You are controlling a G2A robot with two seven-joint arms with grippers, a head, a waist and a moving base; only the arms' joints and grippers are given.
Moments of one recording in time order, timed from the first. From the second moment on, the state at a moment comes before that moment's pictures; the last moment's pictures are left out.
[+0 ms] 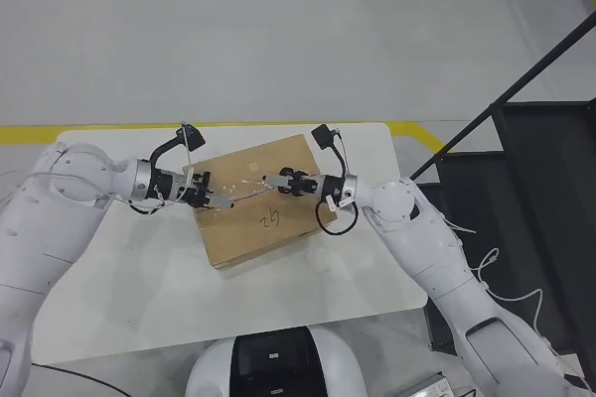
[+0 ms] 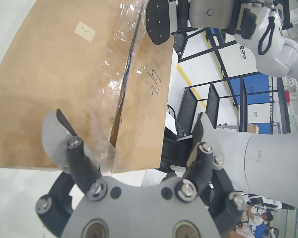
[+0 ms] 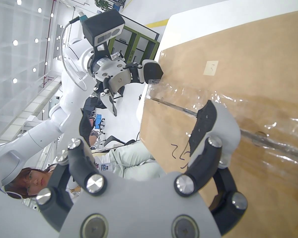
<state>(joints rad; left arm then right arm) 0.59 -0.97 -0.80 -1.19 -0.08 -0.58 -1.24 -0.95 -1.24 1.06 -1.31 0.07 -0.37 0.80</state>
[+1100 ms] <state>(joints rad) 0.49 -0.98 -0.65 -1.15 -0.22 -0.55 -1.27 -0.96 -1.23 1.07 -1.32 0.07 -0.37 0.79</state>
